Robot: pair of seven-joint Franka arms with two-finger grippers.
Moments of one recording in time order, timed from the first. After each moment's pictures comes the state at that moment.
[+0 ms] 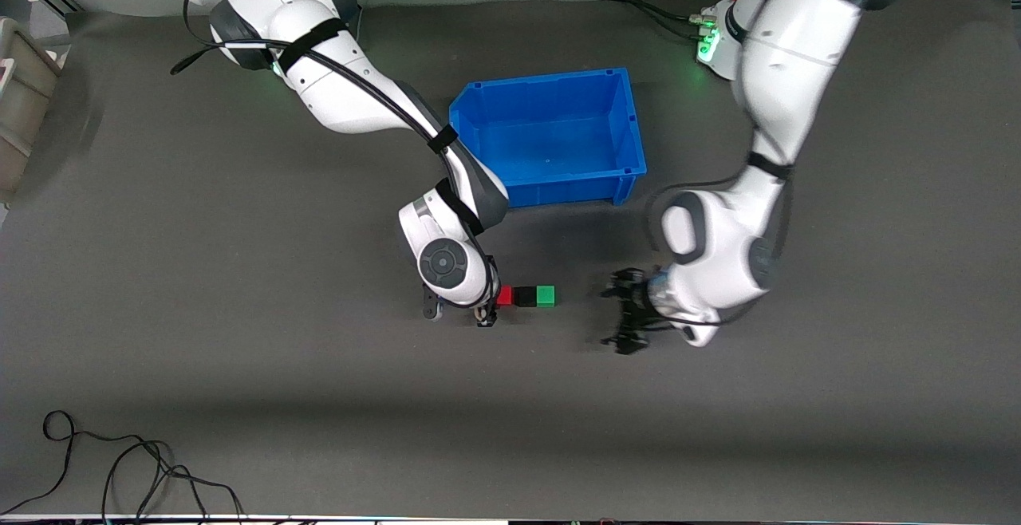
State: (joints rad) left arm -0.27 0.67 -0.07 -1.65 -0.73 2.39 -1.27; right arm 0.65 1.00 -0.04 -1.18 0.21 2.16 2.10
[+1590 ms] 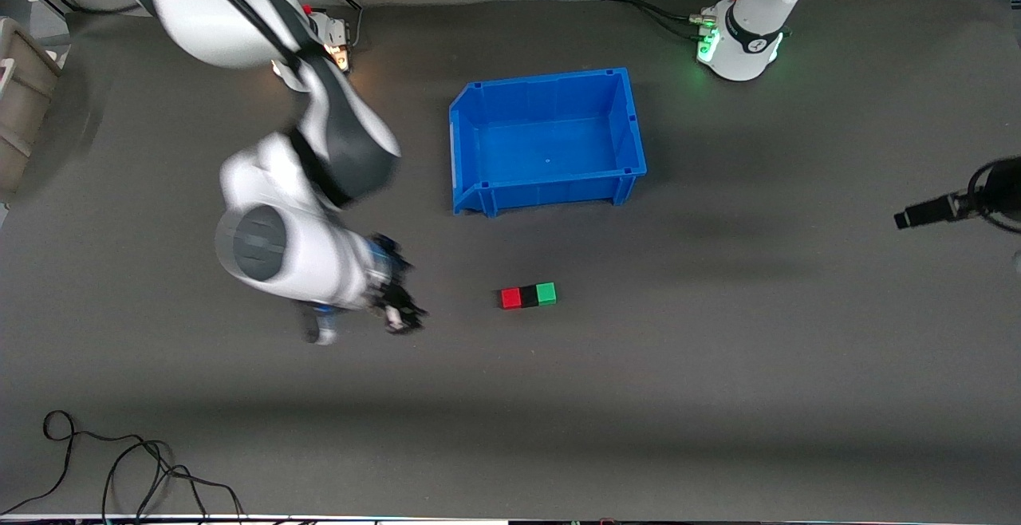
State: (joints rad) left arm 0.21 0.14 -0.10 -1.54 -0.09 1.55 -0.02; right arm 0.43 0.65 -0.06 -1.01 0.23 1.57 1.52
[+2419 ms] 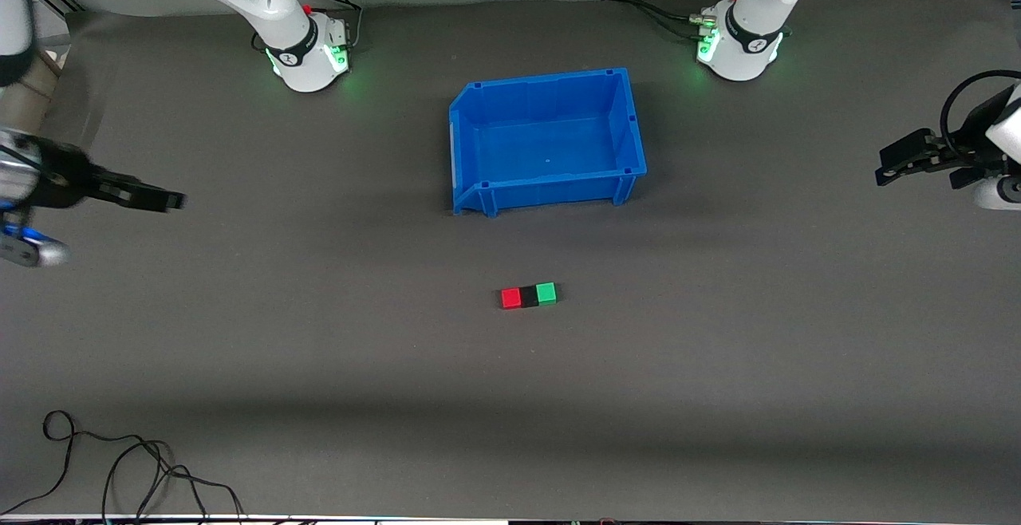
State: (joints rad) left arm 0.16 0.03 -0.18 -1.55 -0.03 1.54 0.03; right arm 0.19 0.20 -0.28 -1.36 0.15 1.30 0.23
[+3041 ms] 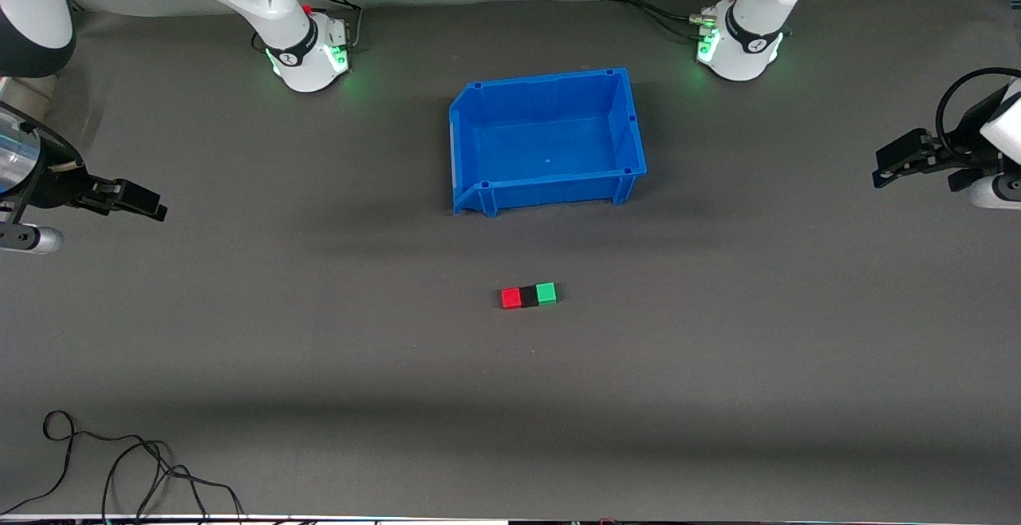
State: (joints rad) left arm 0.02 0.03 -0.05 -1.54 -0.03 1.55 0.03; right arm 0.26 0.06 -0.29 -1.62 0.03 1.60 0.12
